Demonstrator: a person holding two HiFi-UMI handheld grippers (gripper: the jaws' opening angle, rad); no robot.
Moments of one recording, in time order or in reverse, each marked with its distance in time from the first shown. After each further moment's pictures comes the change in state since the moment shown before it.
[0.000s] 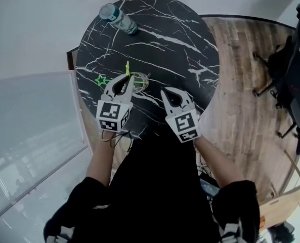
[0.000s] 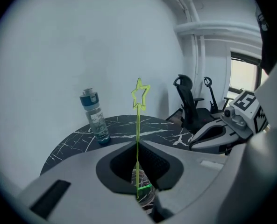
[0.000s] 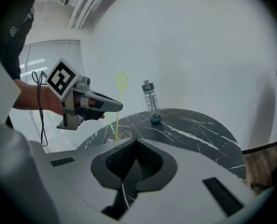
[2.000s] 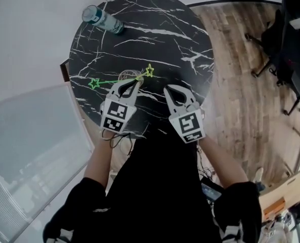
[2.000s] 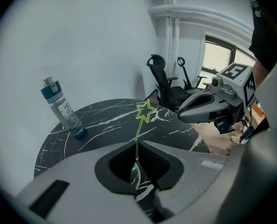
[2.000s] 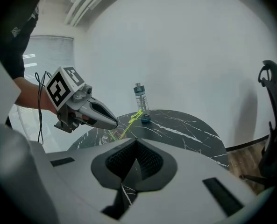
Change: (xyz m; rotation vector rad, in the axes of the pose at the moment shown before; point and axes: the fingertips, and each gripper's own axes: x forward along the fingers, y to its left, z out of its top) left arm 0.011 -0.050 -0.047 0.226 0.201 -0.253; right arm -0.030 -0.002 -0.013 0.020 -0.019 -0.158
